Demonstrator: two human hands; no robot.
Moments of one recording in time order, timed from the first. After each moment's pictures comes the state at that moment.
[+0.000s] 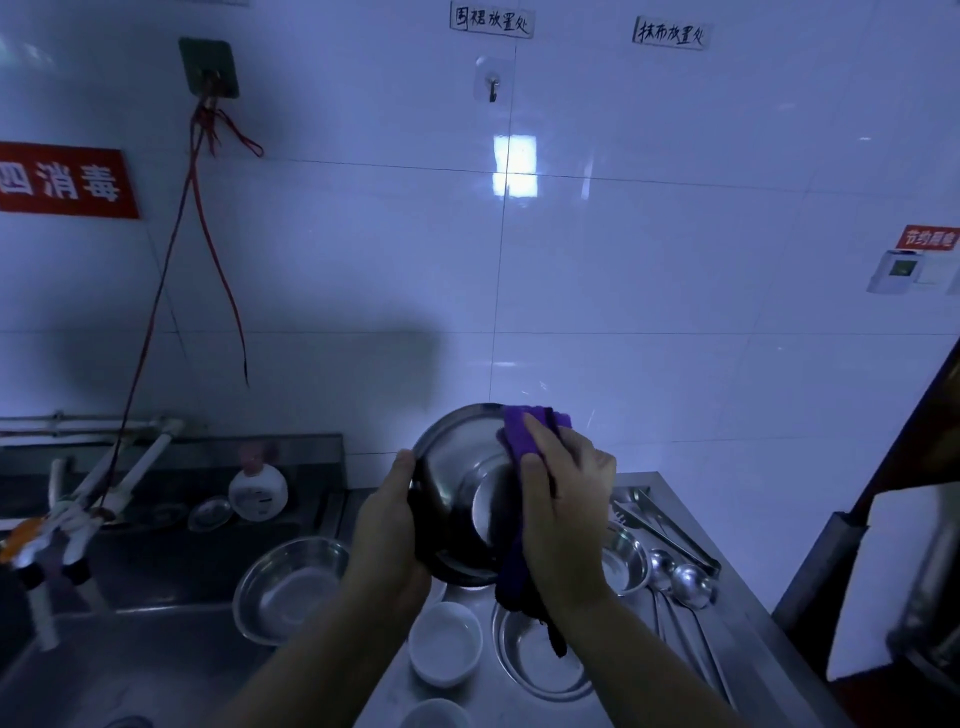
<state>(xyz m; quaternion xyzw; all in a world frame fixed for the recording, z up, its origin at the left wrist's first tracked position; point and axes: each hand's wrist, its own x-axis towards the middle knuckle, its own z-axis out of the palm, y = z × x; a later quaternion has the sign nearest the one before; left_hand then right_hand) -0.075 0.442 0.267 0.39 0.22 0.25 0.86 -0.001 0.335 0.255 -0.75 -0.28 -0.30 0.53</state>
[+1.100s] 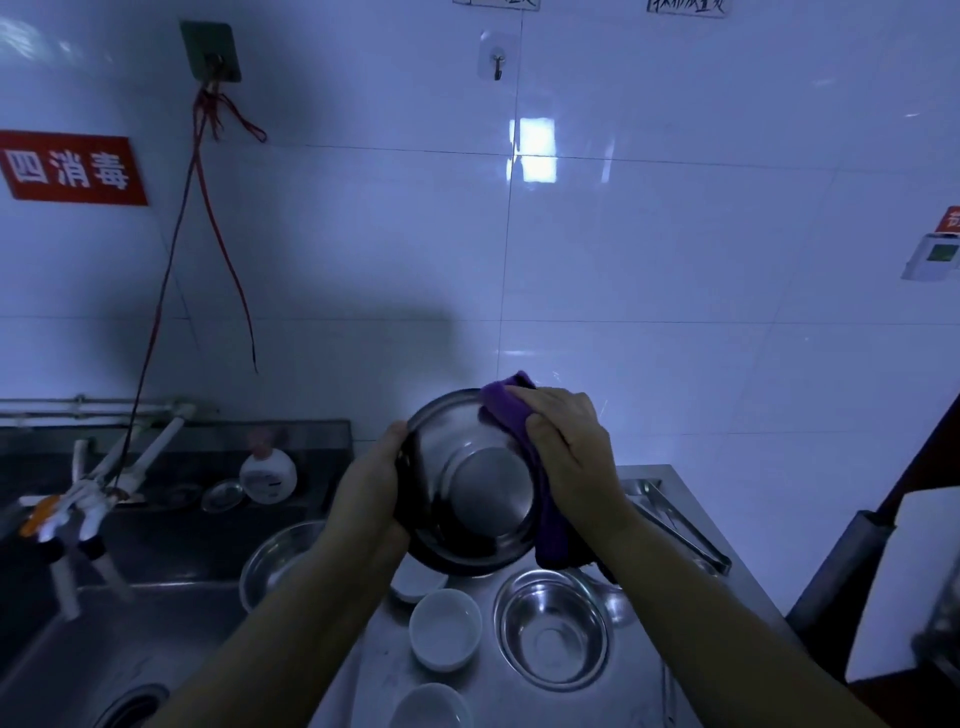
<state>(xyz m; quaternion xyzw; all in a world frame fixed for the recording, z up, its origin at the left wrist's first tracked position) -0.058 0.453 0.279 0.41 0.29 0.25 0.83 0.056 0.314 0.274 -0.72 -0.45 -0.17 0.51</state>
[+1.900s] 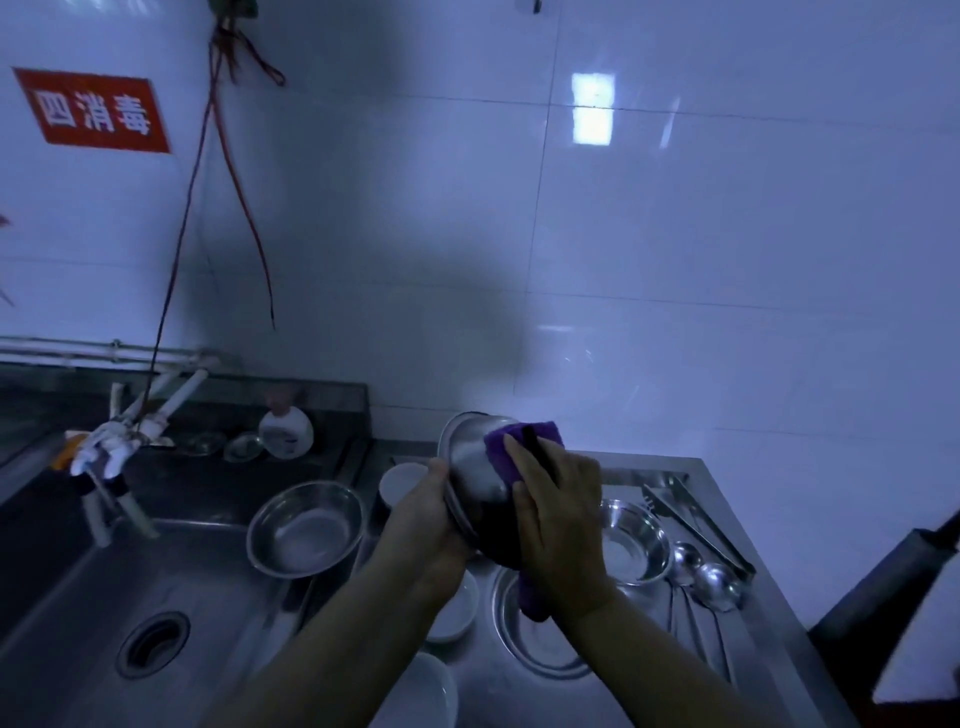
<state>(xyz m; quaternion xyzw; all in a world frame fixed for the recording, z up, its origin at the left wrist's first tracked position) -0.031 0.406 0.228 0.28 0.30 0.14 0.90 0.060 0.312 0.190 -0.75 -0.44 -0.31 0.38</state>
